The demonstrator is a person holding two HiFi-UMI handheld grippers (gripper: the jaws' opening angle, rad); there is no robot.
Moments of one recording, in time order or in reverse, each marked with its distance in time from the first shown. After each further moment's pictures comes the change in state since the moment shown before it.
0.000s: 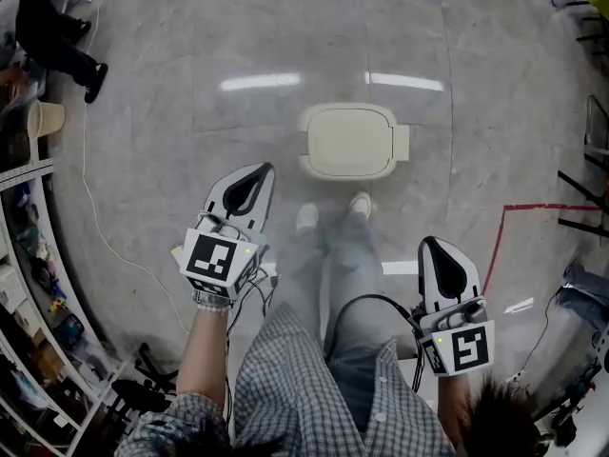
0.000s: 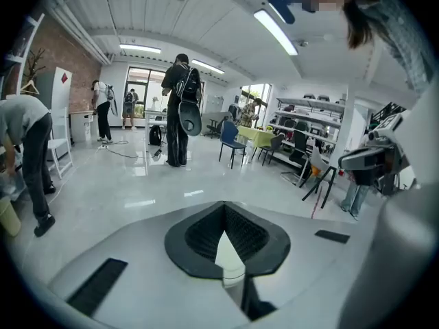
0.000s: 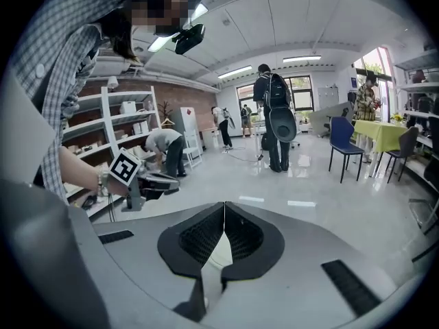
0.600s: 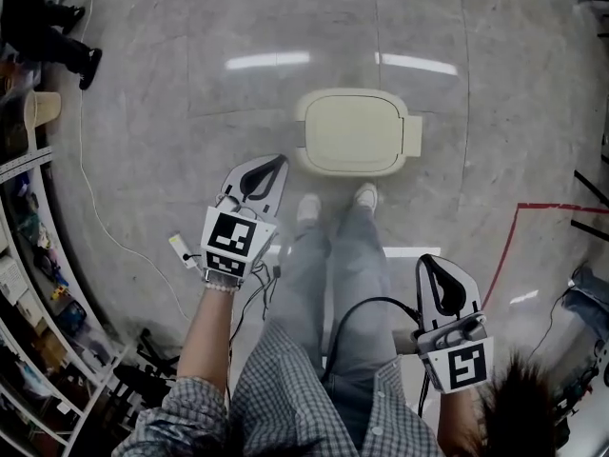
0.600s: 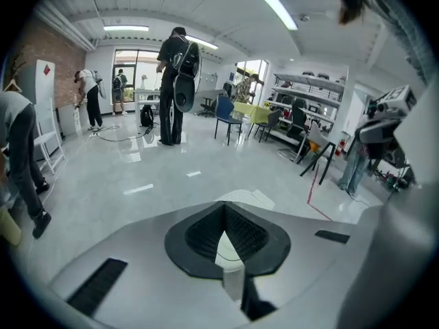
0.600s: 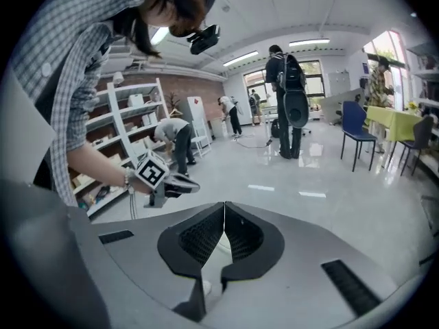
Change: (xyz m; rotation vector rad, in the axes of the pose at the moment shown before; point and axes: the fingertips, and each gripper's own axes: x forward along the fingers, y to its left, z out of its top) left arm 0.076 -0.002 -0.091 0.053 0.182 -0.029; right arm 0.017 -0.009 -0.060 0.005 0.112 0.094
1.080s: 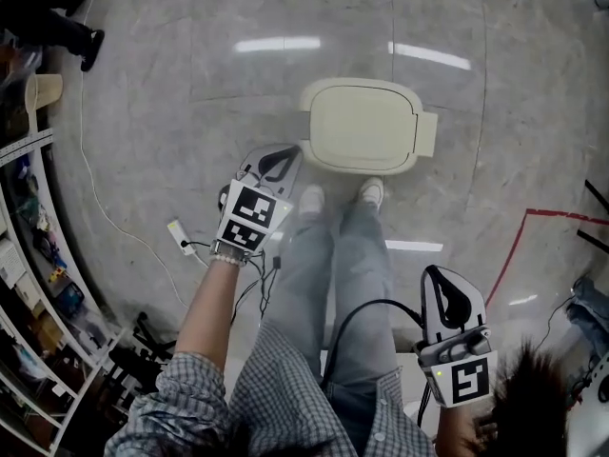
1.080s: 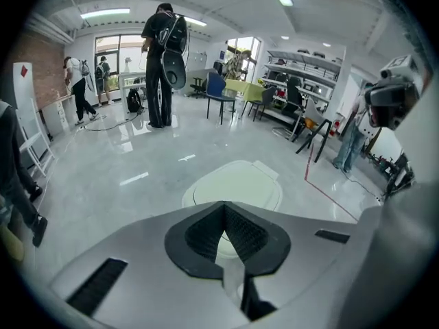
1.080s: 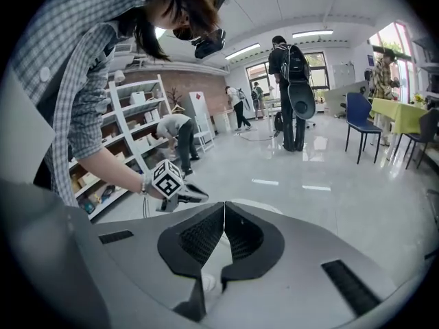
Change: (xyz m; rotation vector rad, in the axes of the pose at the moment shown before) left arm 0.059 0.001 -0.065 0.073 0.164 -0.047; right arm 0.007 -0.007 -0.027 0.019 0.056 0.036
